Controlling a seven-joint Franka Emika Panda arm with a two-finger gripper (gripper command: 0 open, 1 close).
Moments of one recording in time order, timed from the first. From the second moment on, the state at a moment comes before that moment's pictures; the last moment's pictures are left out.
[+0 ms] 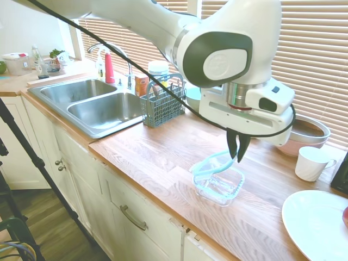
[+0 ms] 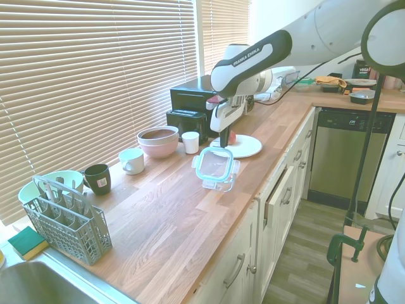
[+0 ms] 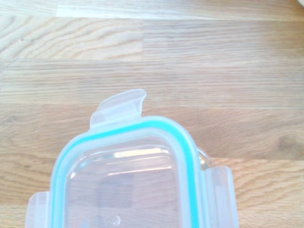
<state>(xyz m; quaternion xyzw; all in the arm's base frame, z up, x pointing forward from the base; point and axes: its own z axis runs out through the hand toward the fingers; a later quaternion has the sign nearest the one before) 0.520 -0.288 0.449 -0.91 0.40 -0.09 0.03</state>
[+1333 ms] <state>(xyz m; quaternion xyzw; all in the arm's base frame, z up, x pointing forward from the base) 0.514 -0.315 0.392 -0.91 0.40 -0.06 0.04</state>
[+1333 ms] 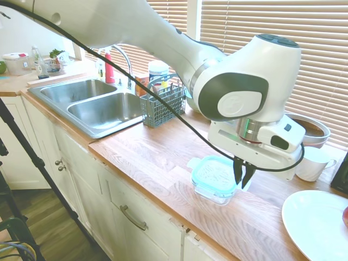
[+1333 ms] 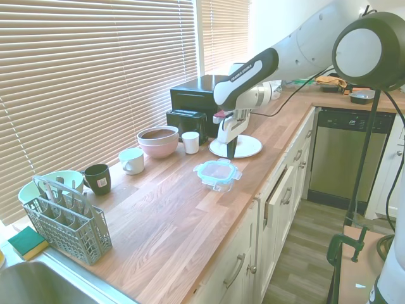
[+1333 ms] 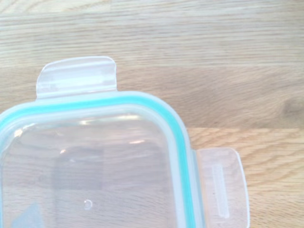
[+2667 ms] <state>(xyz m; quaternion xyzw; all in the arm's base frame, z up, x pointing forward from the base) 0.494 -0.173 0.496 -0.93 0.34 -0.11 0.02</state>
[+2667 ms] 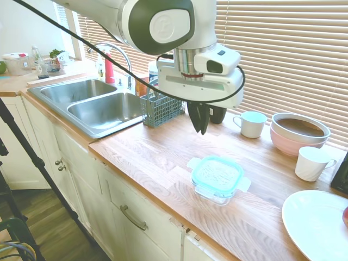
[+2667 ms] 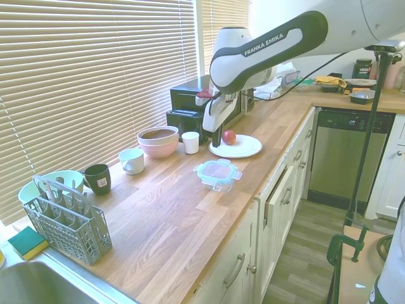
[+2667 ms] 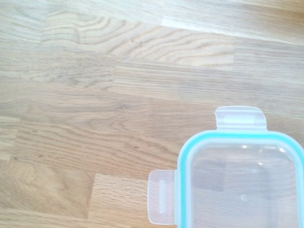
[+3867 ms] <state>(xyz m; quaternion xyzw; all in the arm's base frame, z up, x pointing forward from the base) 0.488 -0.158 0.478 -0.93 0.35 -0.09 0.02</state>
